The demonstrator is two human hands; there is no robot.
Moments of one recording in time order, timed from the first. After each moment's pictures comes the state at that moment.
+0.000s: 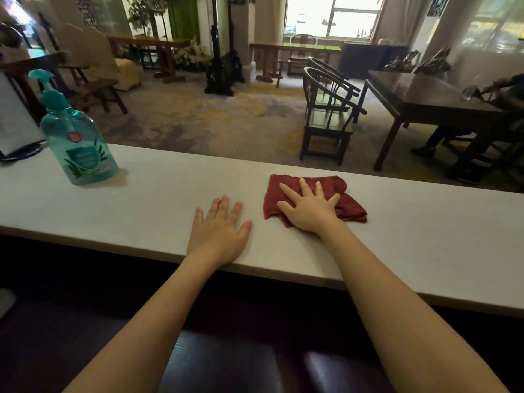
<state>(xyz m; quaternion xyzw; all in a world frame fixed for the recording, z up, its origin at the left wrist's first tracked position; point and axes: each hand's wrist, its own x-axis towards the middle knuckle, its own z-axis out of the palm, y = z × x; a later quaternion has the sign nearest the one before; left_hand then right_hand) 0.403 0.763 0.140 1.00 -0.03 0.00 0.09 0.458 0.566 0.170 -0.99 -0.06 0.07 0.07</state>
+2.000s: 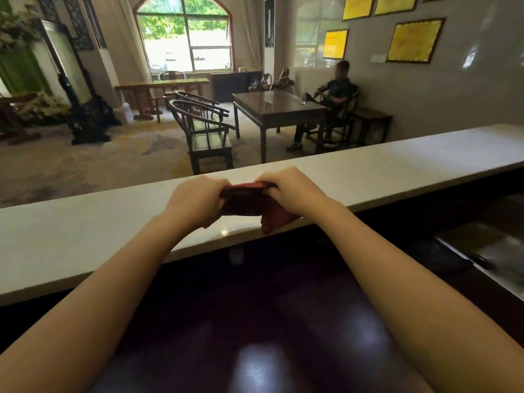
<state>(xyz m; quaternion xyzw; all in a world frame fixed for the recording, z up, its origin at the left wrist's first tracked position) 0.287 0.496 0.277 0.91 -0.37 0.16 0.07 0.223 0.311 0.276 -0.96 -0.06 -0.16 0.21</state>
